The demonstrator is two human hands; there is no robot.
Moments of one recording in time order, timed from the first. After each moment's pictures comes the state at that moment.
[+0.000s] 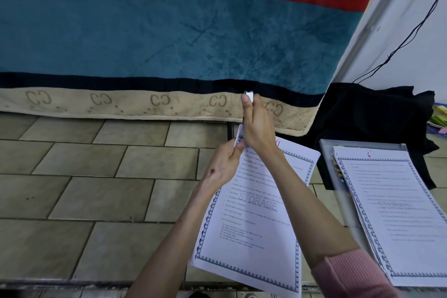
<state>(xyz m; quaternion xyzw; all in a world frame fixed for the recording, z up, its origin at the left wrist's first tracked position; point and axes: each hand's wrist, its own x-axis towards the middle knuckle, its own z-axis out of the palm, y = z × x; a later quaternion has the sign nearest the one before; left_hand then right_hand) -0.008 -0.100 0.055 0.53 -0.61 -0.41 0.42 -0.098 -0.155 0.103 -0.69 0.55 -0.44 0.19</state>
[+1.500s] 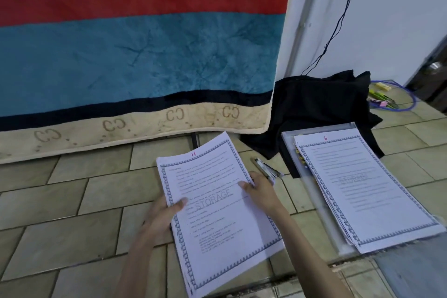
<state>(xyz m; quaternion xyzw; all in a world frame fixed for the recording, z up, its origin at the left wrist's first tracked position) 0.053 -0.053 -0.004 0.60 -0.41 -0.60 0.34 -0.197 -0.074 -0.004 -0.55 0.64 -0.31 0.44</state>
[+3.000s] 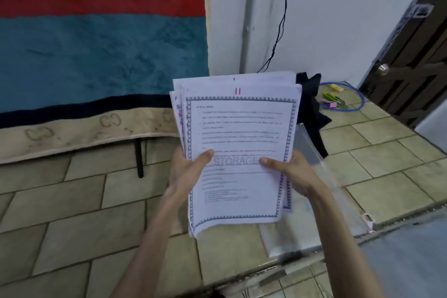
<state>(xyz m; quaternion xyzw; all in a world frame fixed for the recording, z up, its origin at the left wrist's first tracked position) -0.158 -0.078 0.095 0.52 -0.47 -0.52 0.49 -0.387 -0.048 0.084 -0.47 0.52 -0.49 0.52</state>
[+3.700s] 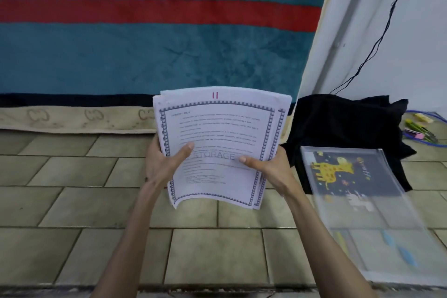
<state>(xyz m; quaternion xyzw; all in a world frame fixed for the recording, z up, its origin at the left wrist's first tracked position) 0.043 -0.063 0.098 0.57 -0.49 -0.34 0.58 -0.196 -0.087 0.087 -0.58 0.41 -0.50 0.50</state>
